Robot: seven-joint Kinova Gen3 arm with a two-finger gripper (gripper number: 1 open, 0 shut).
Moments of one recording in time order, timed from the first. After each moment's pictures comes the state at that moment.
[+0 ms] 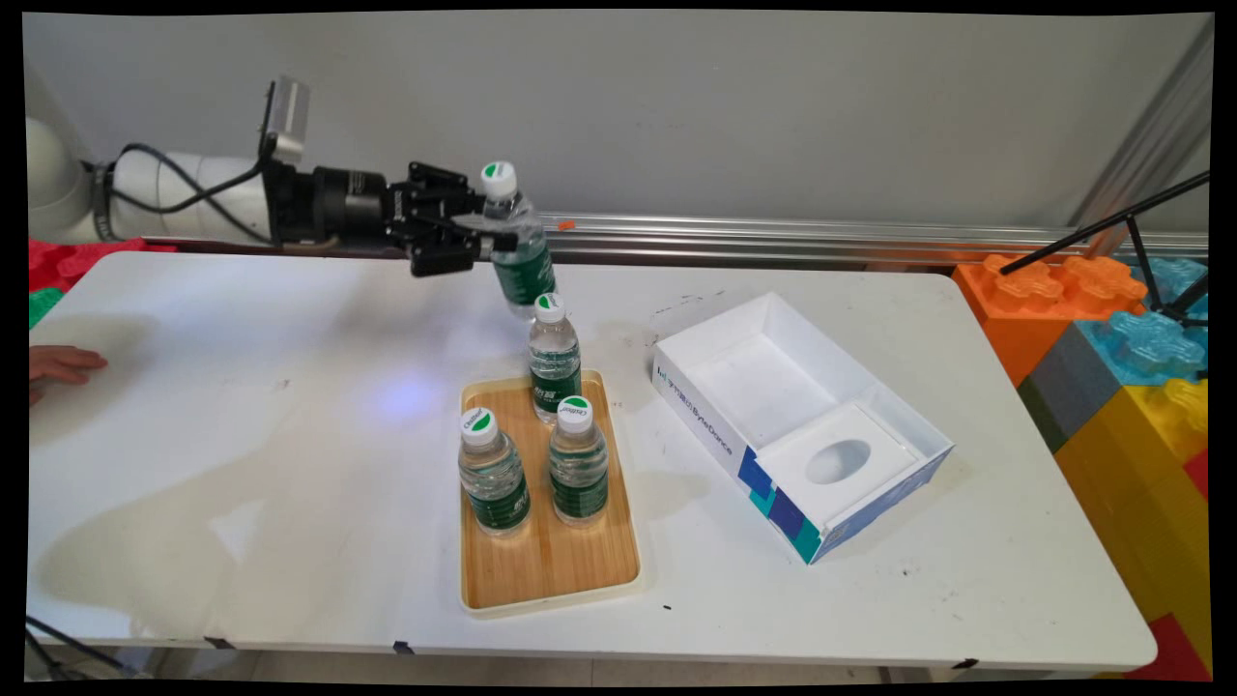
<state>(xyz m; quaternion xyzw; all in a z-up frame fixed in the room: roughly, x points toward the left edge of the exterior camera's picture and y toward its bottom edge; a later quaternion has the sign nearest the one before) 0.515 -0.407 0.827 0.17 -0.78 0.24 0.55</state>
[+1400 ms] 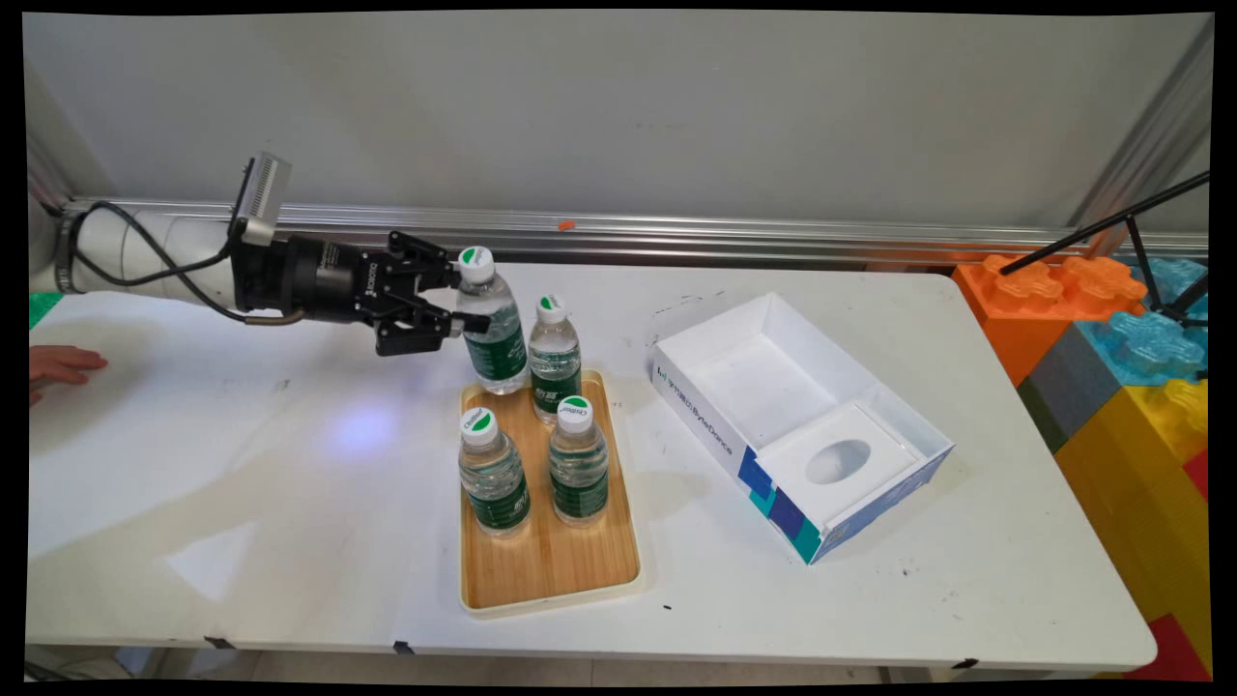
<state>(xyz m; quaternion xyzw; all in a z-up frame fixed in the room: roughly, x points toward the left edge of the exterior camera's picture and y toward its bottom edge) 0.520 -0.361 0.797 0.14 -0.81 0.21 0.52</state>
